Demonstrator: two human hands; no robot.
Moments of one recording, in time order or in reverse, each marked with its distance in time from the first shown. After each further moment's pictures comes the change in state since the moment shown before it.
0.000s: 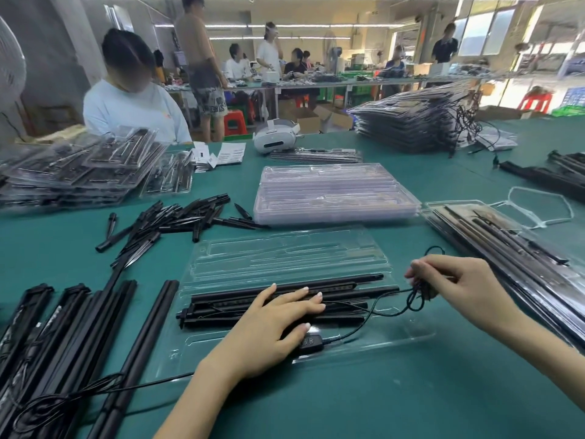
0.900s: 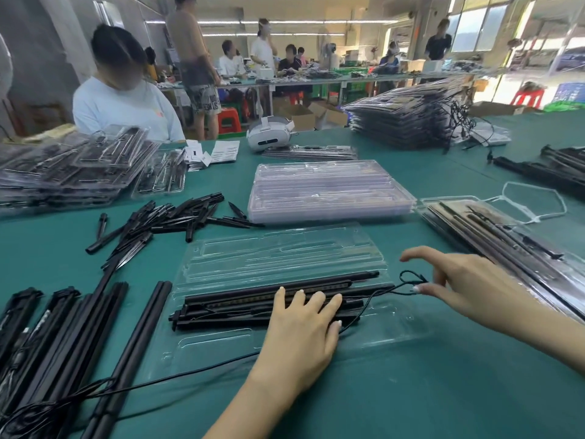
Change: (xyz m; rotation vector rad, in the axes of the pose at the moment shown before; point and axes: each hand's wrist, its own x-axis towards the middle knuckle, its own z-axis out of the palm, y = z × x) left_hand 0.021 0.061 0.018 0.472 0.051 -0.219; right_hand 0.002 0.002 -0.022 -0.644 -0.238 -0.114
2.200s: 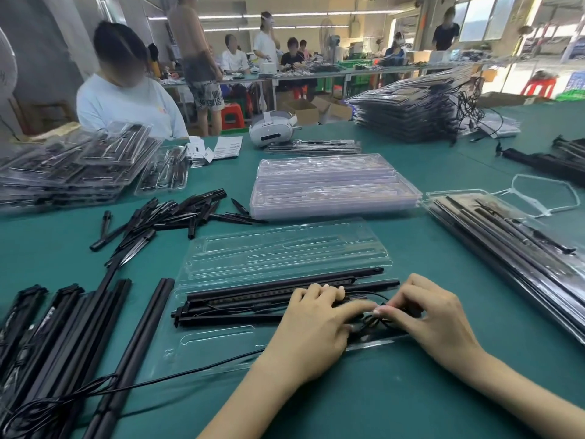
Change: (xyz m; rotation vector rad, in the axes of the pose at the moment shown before) left_hand 0.014 0.001 0.003 -0.216 0.043 0.181; right_hand -0.013 -0.039 0.071 0.478 0.328 0.004
